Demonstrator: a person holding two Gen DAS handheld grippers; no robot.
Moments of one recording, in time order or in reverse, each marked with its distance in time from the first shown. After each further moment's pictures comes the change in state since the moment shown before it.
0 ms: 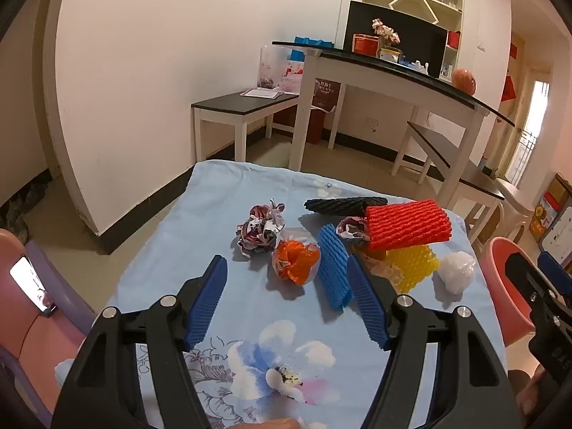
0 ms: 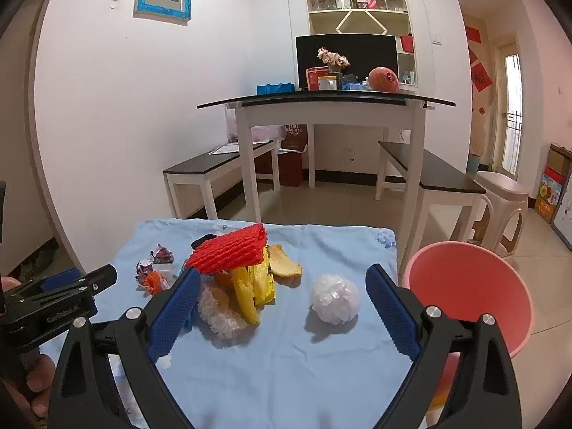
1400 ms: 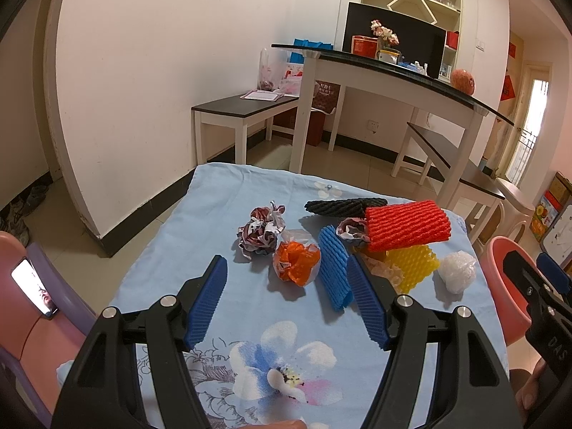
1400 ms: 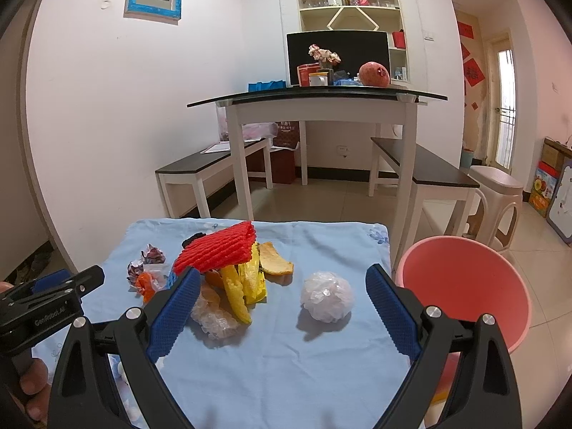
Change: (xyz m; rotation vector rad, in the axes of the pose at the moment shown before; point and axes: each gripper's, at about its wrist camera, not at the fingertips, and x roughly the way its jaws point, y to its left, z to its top) left arm -0.003 -0.002 -0.003 0.006 -0.010 0.002; right arm 0.004 -0.006 -0.001 0.021 0.014 -0.025
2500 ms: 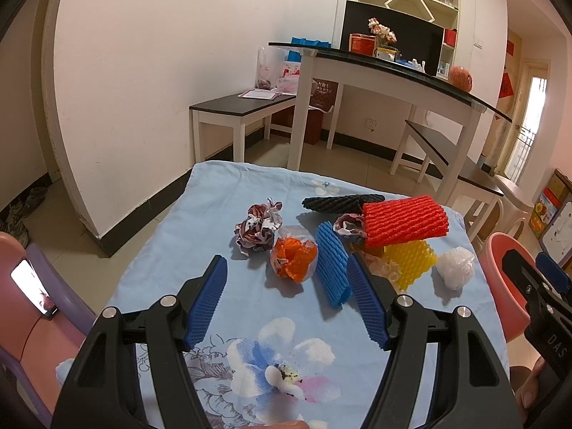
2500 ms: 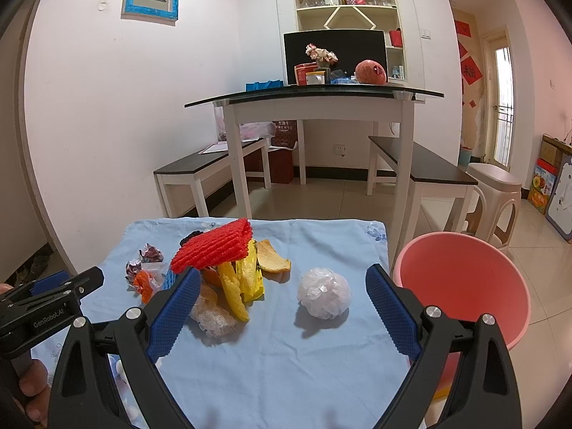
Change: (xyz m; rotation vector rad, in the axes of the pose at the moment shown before) left arm 0.000 -0.001 0.000 0.001 -0.001 0.003; right arm -0.002 -0.003 -0.001 0.003 0.000 0.000
